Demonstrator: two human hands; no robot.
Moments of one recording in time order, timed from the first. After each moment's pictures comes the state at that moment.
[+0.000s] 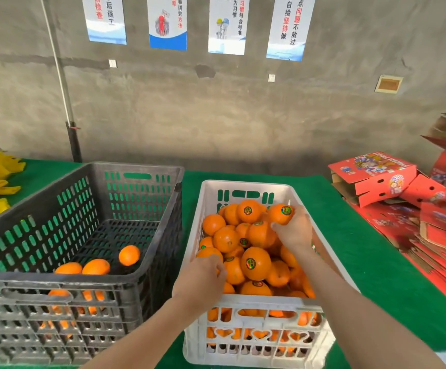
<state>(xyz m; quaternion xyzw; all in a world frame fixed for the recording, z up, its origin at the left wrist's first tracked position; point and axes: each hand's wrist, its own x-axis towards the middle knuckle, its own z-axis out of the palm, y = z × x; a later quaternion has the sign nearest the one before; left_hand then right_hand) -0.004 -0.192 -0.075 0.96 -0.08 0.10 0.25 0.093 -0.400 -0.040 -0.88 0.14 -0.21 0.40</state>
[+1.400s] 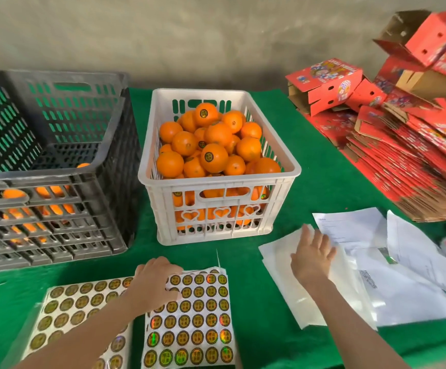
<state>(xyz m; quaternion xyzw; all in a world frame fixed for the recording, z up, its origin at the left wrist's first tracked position) -0.126 -0.147 -0.232 0.96 -0.20 -0.14 0.13 -0.156 -0.479 -0.196 -0.95 0.29 0.06 0.02</state>
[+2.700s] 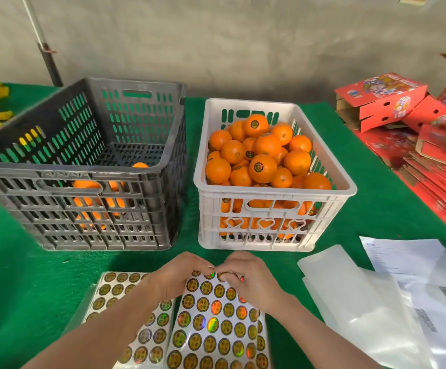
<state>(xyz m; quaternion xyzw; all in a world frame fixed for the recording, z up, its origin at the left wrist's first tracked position) -0.118 -0.129 -0.182 0.64 0.07 -0.39 0.66 -0.147 -0.316 -0.178 -0.88 -0.26 -0.03 0.39</state>
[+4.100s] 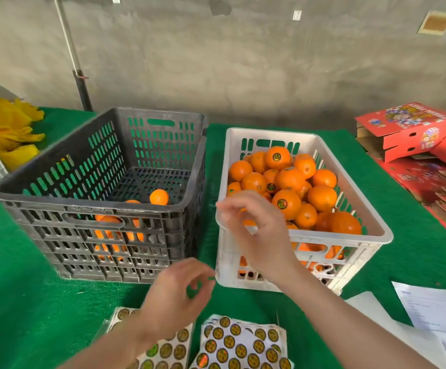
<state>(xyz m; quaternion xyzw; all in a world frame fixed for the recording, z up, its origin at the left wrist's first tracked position) -0.138 -0.093 -0.108 0.90 -0.20 0.11 0.38 -0.091 -0.259 -0.028 -0.77 -0.30 -0.21 0.52</state>
